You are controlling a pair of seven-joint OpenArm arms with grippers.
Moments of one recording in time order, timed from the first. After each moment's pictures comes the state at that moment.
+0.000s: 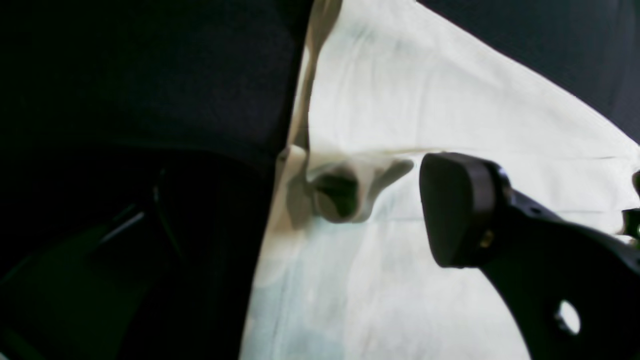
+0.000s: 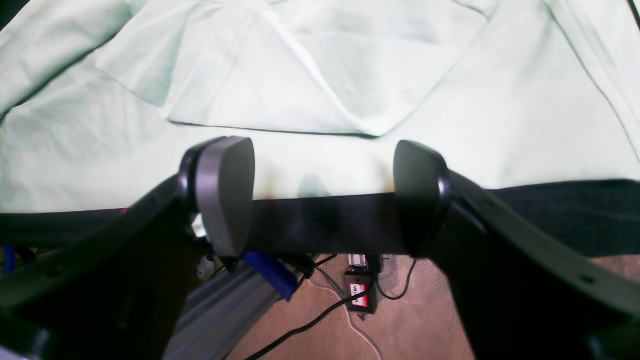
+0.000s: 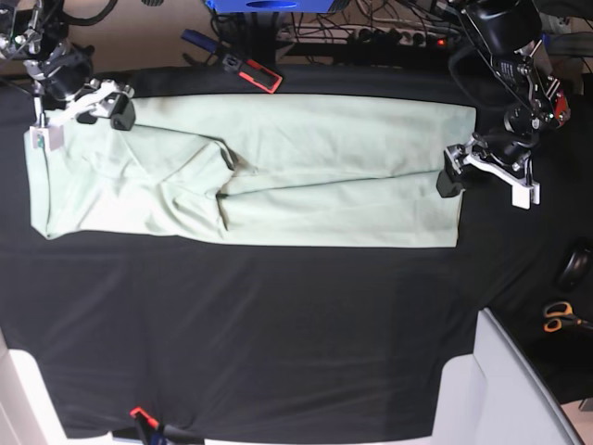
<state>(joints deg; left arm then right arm) 4.4 -10.6 -38.8 63.4 -22.9 -37.9 36.2 -32.7 5.5 21.7 100.0 32.1 18.8 -42.1</state>
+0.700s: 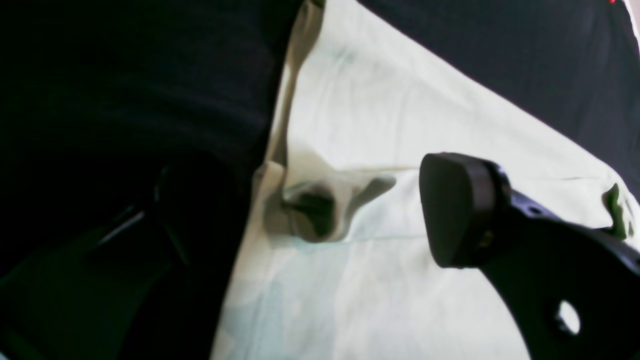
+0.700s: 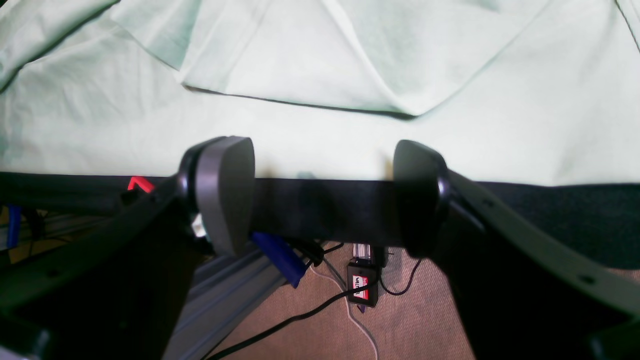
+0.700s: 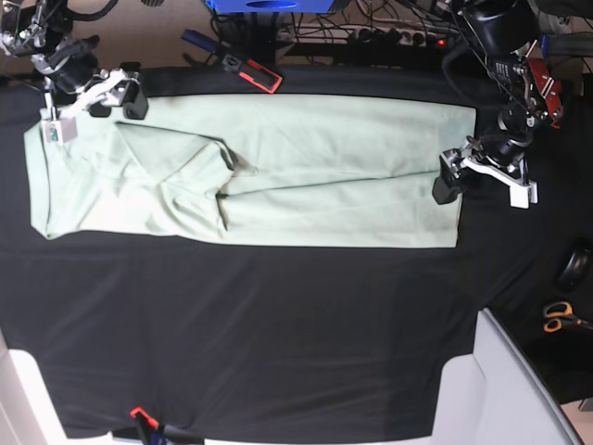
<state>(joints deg) 4.1 -9.6 -38.5 60.0 -24.9 -38.6 32.8 -32.6 5.0 21.7 97.1 32.1 25.4 -42.0</state>
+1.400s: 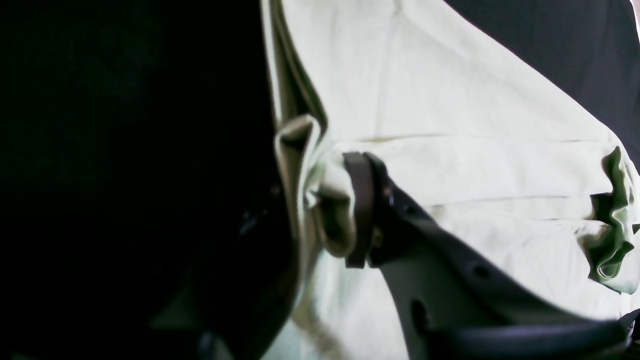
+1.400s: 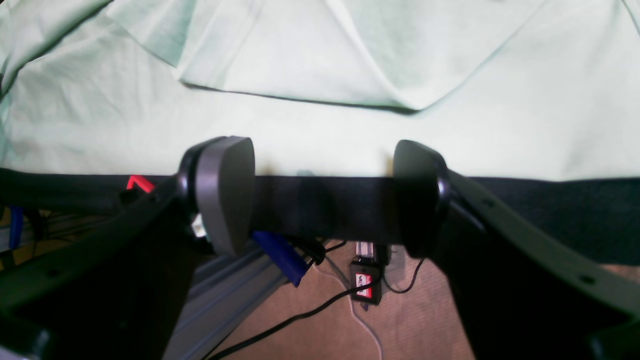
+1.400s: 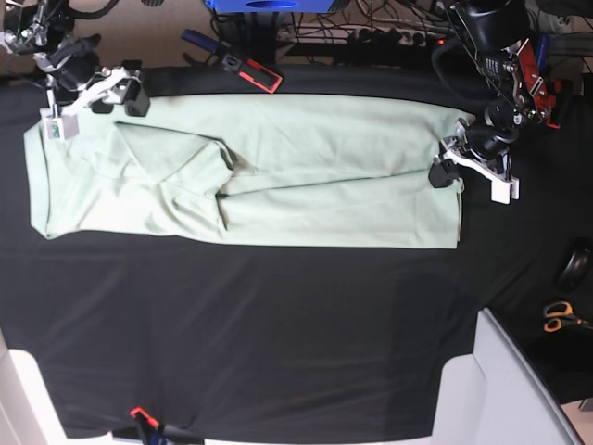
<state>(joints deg) 4.9 -9.0 -35.2 59.5 -24.9 -38.3 34.3 -32.6 4.8 21.7 95.1 32.3 25.4 -41.7</state>
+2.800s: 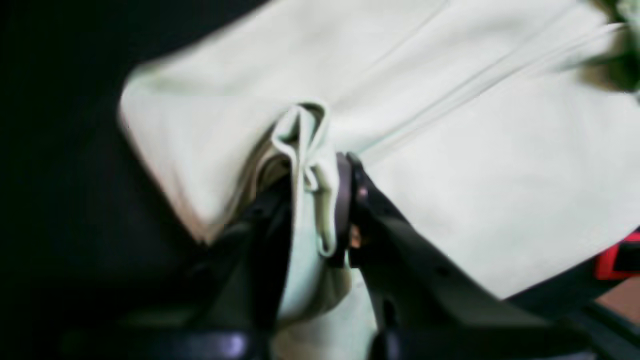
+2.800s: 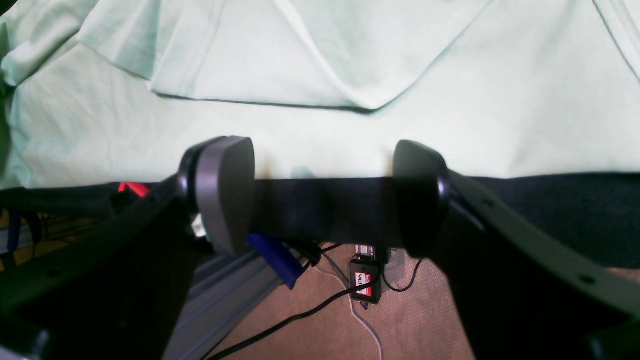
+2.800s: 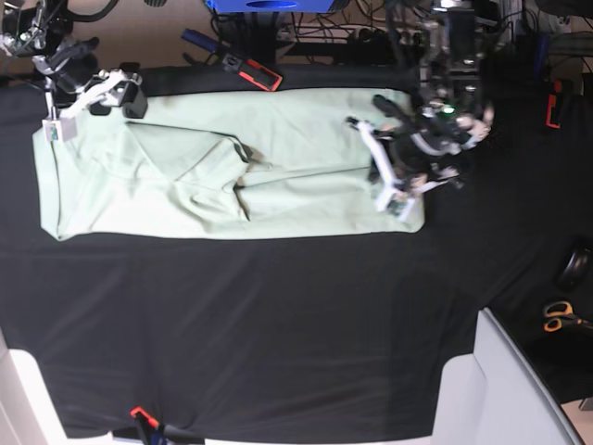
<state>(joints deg) 16.0 -1.3 -6.2 97.5 6.8 -31.8 39.4 -31.7 5.4 21.7 94.6 32.3 25.4 -41.7</state>
